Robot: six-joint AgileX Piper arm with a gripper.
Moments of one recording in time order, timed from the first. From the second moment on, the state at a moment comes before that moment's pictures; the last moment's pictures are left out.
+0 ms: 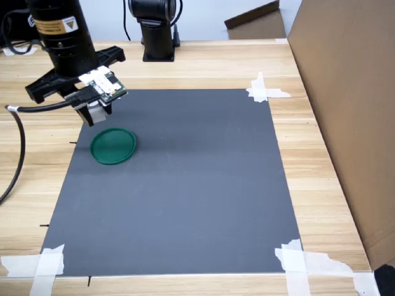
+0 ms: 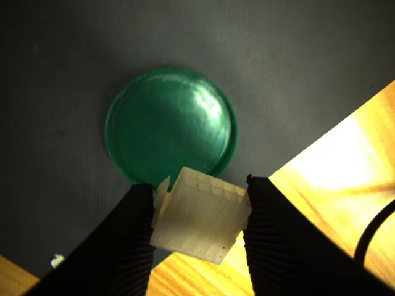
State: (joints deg) arm -10.2 92.8 -72.9 2.0 58.5 -63.4
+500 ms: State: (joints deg) arm -13.6 91.8 -55.8 0.8 41.4 -68.6
